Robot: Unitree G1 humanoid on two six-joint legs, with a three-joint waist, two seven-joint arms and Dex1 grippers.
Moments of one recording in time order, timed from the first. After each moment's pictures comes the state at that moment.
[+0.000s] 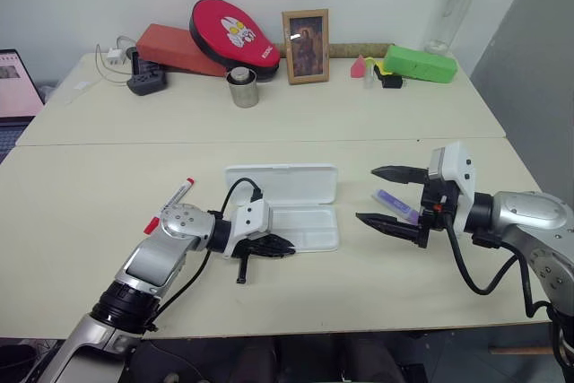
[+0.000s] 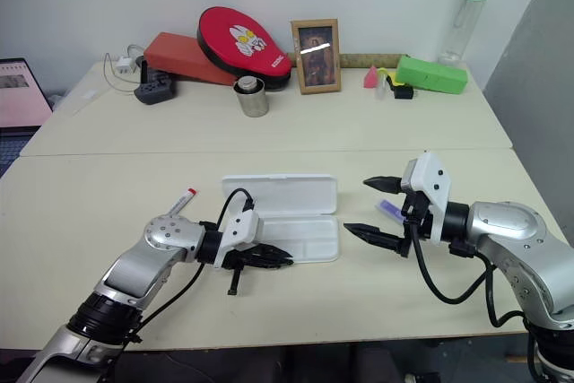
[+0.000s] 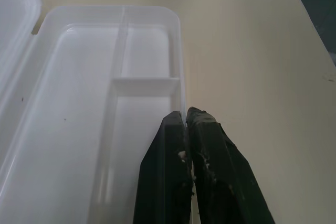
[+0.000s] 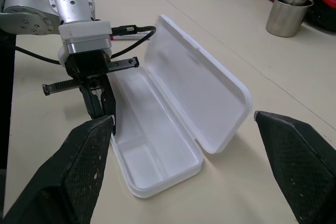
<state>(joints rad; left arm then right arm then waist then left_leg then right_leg) -0.36 0.66 -0.29 -0.03 -0.21 0.26 -1.27 -0.27 -0.78 -0.09 -0.59 0.65 0.72 0.83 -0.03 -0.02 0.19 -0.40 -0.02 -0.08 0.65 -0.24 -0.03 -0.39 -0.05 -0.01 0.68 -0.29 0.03</state>
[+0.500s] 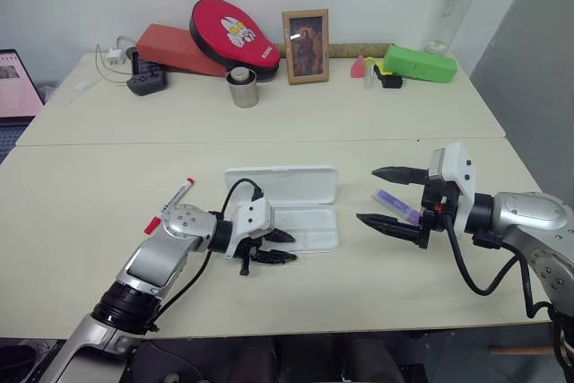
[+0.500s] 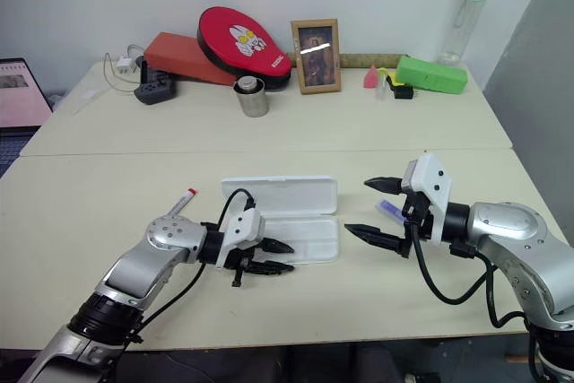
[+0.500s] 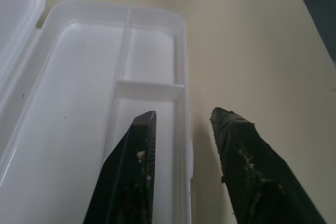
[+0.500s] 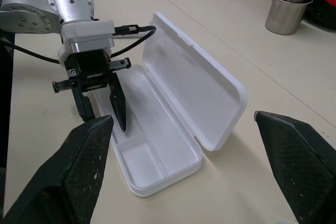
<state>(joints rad) -0.36 0.65 -0.28 -0.08 -0.25 0.35 -1.24 -0.27 -0.78 -0.09 -0.59 0.65 0.72 0.83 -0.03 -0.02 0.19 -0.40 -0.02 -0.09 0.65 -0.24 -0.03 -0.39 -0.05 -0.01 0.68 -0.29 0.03</state>
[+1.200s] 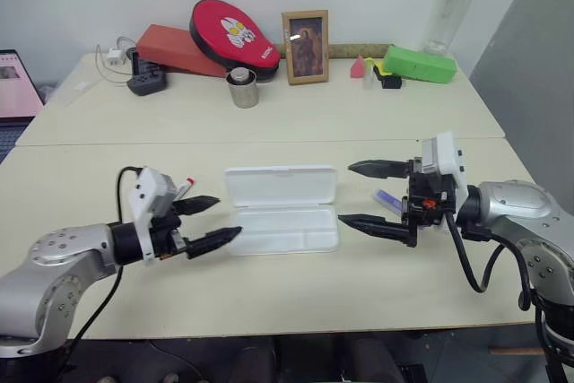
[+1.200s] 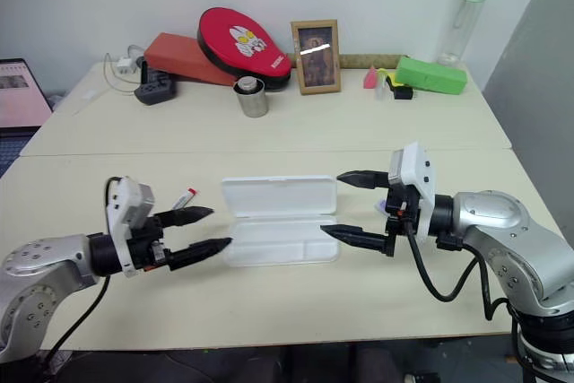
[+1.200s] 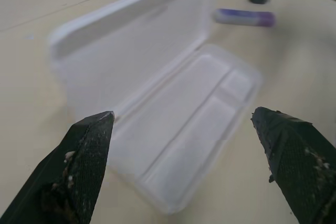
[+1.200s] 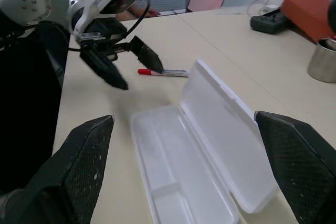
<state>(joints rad) -0.01 0.80 0.37 -0.42 -0.64 0.77 -0.93 -0.40 -0.72 -0.01 -0.56 0.74 0.71 0.89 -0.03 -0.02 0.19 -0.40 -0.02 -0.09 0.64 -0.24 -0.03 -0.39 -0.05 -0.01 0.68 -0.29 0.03</state>
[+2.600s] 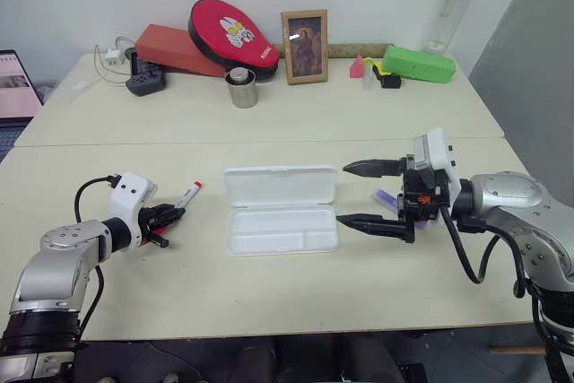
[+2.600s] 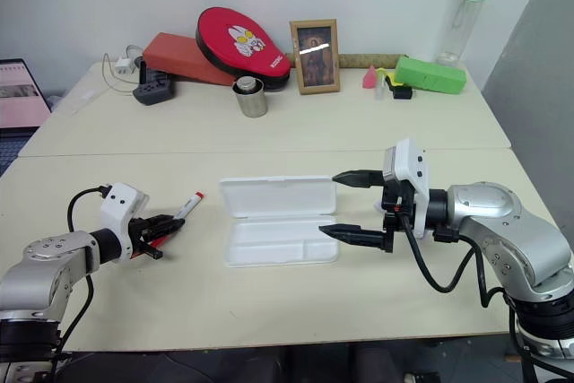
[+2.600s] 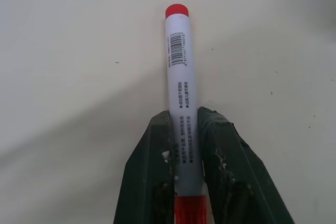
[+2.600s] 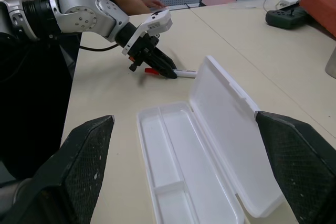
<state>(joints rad) -0.18 0.80 0.20 0.11 -0.31 0.58 -0.77 -0.44 -0.74 0.02 -0.51 0.73 0.70 0.94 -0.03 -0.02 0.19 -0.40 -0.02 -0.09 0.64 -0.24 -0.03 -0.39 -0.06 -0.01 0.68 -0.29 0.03</state>
